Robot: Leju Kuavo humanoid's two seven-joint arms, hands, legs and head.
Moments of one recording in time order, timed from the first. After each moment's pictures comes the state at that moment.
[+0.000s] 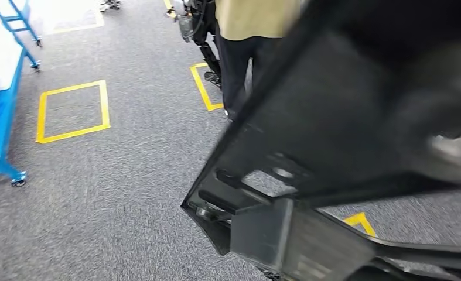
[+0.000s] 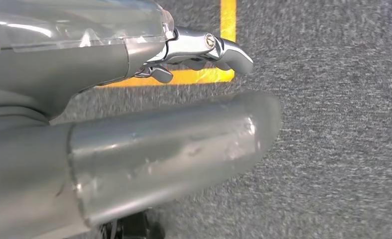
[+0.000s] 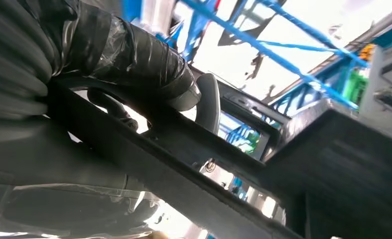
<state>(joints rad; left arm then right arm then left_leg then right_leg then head) -0.04 0.04 0.60 -0.19 -0.28 0.08 -0.43 -0.04 -0.12 0.63 -2.04 0.17 -0.14 -0.58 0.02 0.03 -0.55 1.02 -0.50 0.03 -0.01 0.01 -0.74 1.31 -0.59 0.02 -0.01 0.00</state>
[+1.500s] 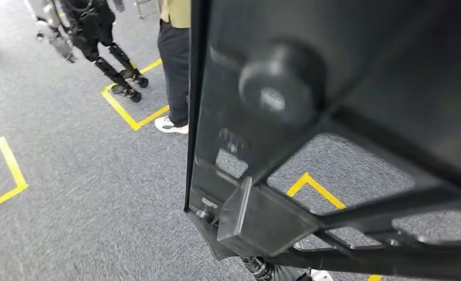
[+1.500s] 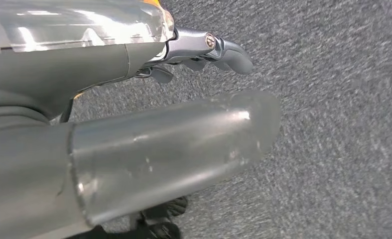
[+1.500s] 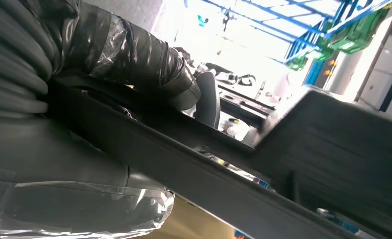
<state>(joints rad) -0.03 0.00 0.61 -0.19 -0.32 0.03 -0.42 0.01 -0.11 0.69 -2.00 0.14 -0.20 -0.53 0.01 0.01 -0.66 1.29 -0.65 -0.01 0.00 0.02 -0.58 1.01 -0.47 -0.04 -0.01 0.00</state>
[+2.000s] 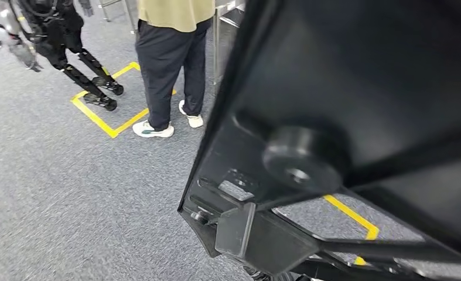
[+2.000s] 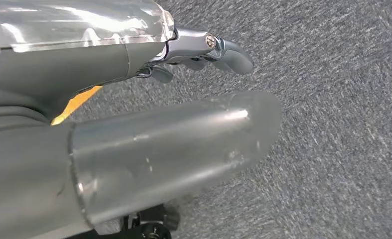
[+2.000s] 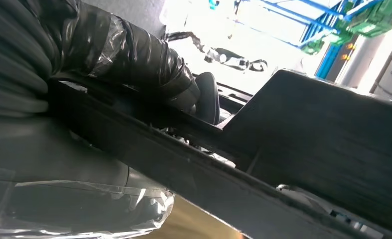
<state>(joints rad) -0.03 0.00 0.62 -0.19 -0.33 0.04 -0.42 0.01 -0.10 0.69 -2.00 0.09 -0.19 -0.54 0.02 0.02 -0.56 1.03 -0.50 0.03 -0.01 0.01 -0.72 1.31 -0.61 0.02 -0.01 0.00</state>
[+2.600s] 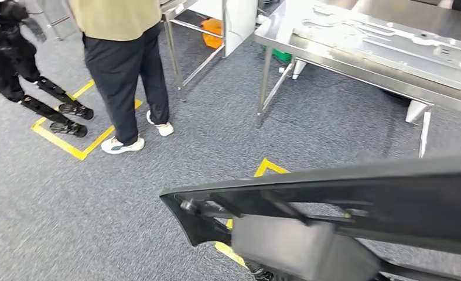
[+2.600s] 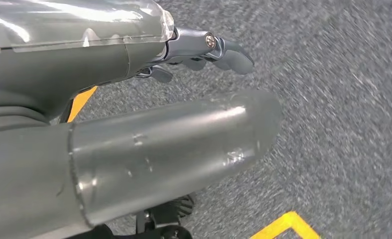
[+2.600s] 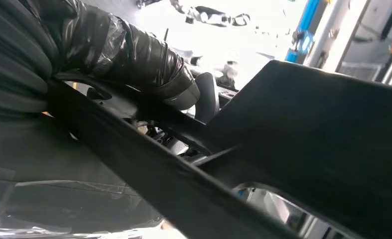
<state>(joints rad) -0.04 -0.01 0.62 -0.19 -0.36 0.06 -0.41 -0.02 -0.07 0.71 -2.02 -0.02 -0.18 -0.54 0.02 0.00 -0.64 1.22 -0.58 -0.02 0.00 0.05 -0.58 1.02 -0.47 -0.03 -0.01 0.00</state>
